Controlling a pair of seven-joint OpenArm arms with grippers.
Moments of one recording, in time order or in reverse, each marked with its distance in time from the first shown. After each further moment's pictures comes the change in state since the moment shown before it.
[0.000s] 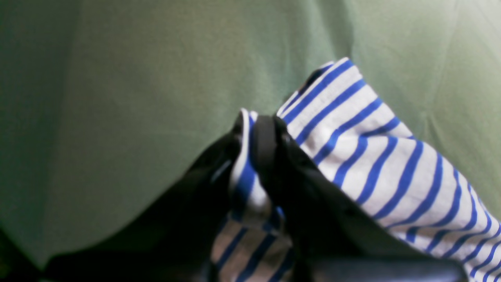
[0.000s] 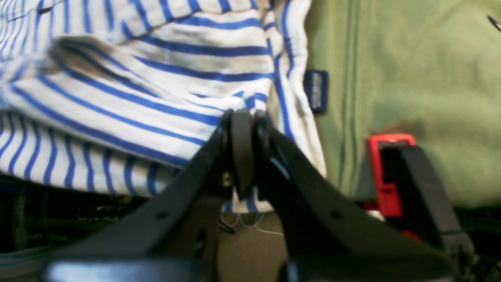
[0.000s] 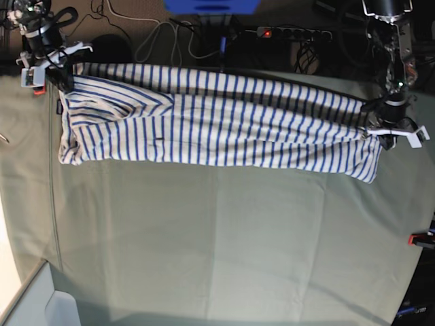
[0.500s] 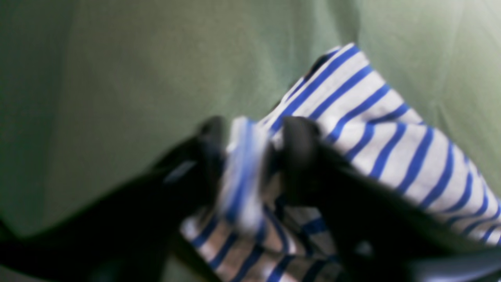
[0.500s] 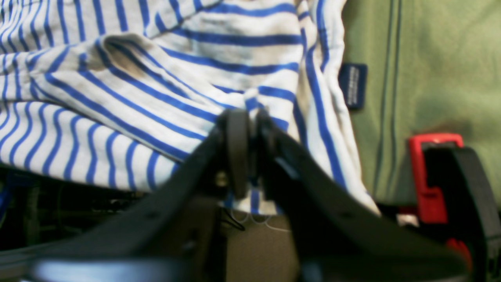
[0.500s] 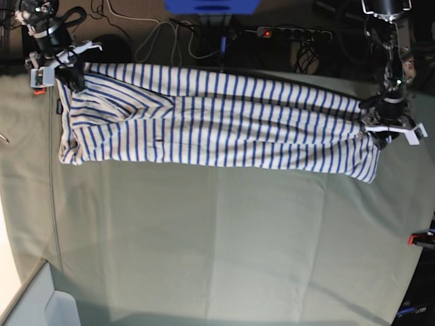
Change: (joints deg) left arm 1.1 0.1 0.3 0.0 0.2 0.0 0.2; right arm 0.0 -0.8 -2.0 -0.2 -0.2 0.0 -0.2
